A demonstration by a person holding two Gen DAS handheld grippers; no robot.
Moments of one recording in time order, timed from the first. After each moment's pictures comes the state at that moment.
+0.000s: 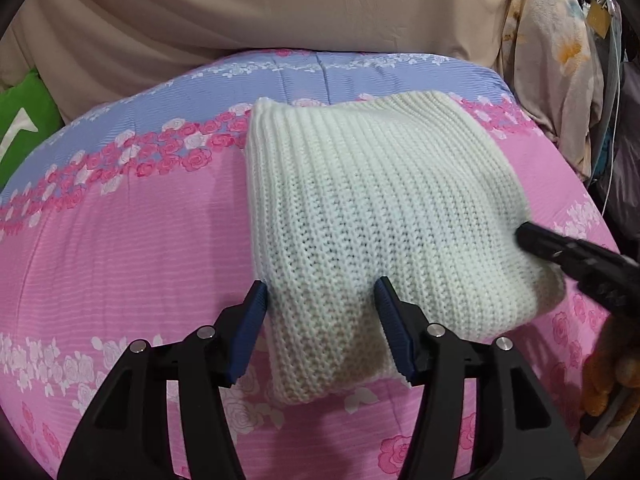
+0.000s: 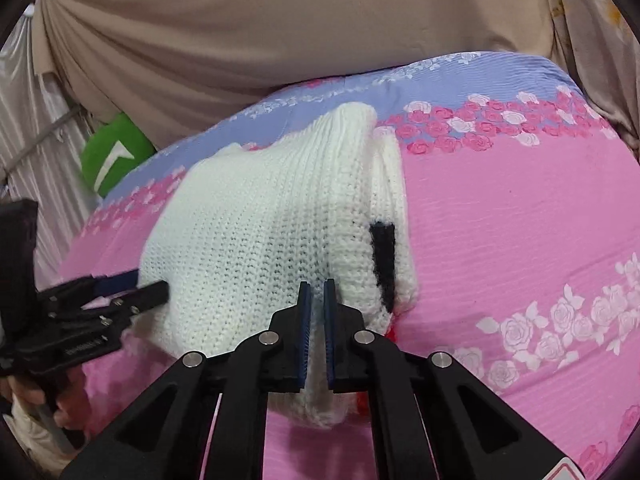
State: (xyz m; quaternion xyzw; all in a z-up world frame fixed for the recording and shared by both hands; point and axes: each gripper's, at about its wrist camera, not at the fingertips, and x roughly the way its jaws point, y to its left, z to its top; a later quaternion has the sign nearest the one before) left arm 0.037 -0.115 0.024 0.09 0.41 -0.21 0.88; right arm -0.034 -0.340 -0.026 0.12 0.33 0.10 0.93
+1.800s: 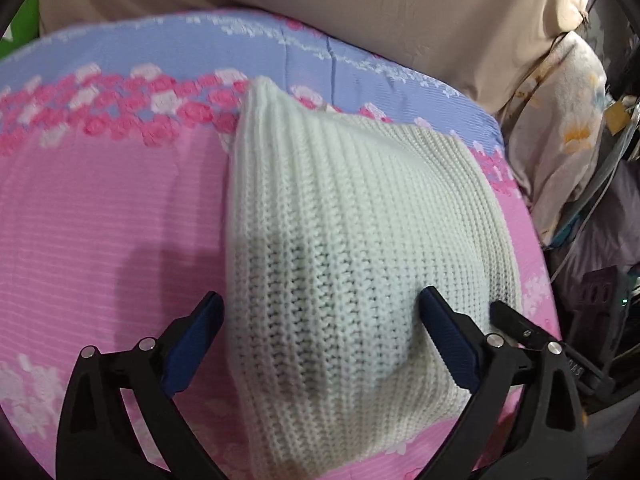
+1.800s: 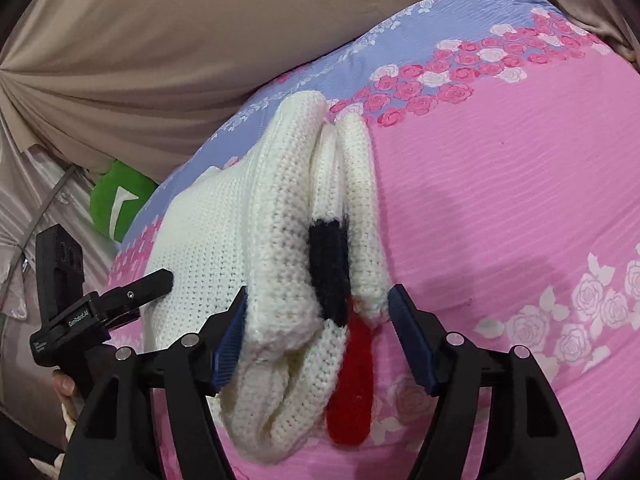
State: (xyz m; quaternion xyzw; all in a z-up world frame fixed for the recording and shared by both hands) left arm 0.111 -0.105 0.009 -0.08 0.49 -0.27 0.82; right arm 0.011 -0.387 -0.064 0.25 0.39 0.12 0.88
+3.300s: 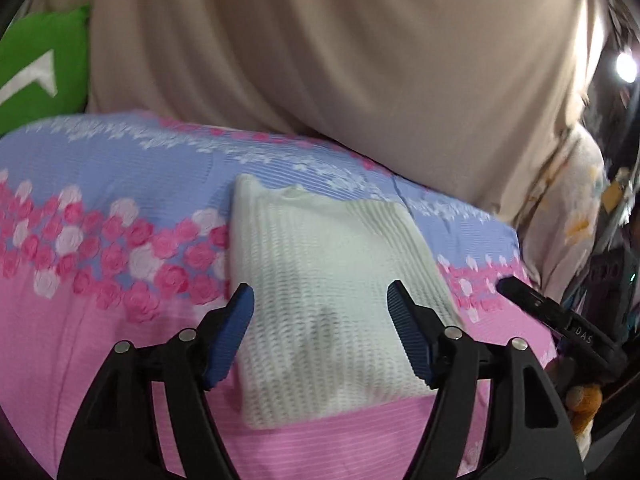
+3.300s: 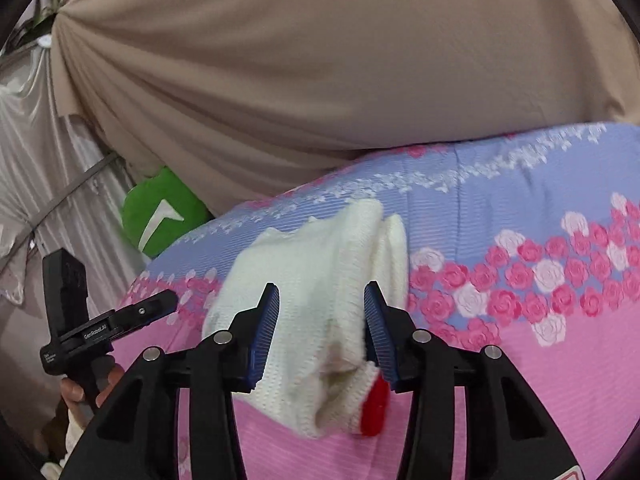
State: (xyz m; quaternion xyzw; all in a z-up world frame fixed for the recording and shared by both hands) left arm 0.211 0.039 0.089 -0.09 0.36 -0.25 0.89; right arm 0.136 -0.212 0.044 0.12 0.29 0.20 0.93
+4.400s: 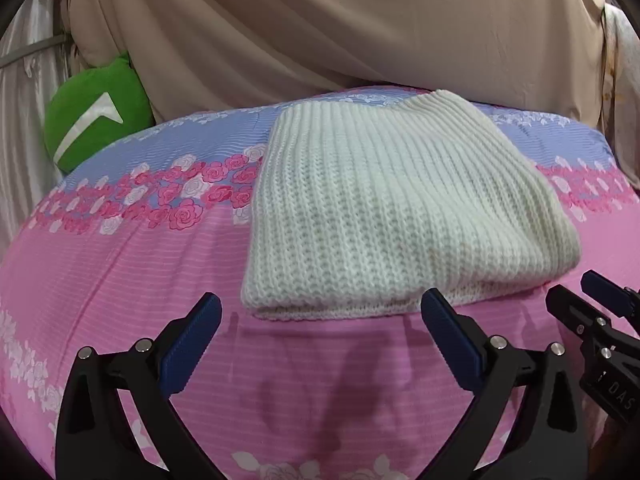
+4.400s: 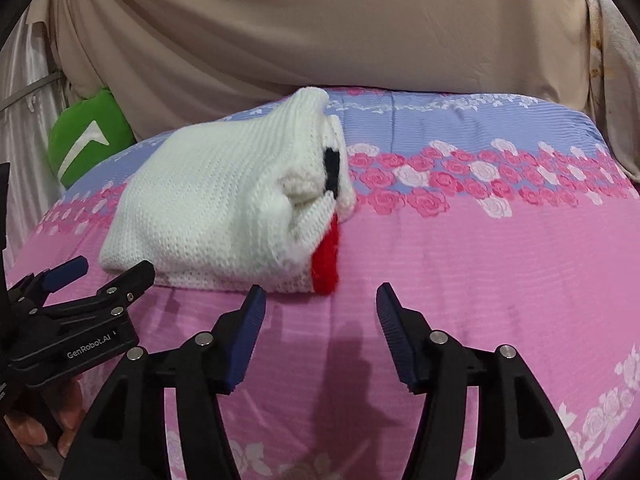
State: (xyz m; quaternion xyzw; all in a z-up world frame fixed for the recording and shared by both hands) left arm 0.126 -0.012 0.005 0.07 0.34 -0.07 0.94; right arm 0.063 -0.198 -0.056 0.05 0.33 0.02 0.94
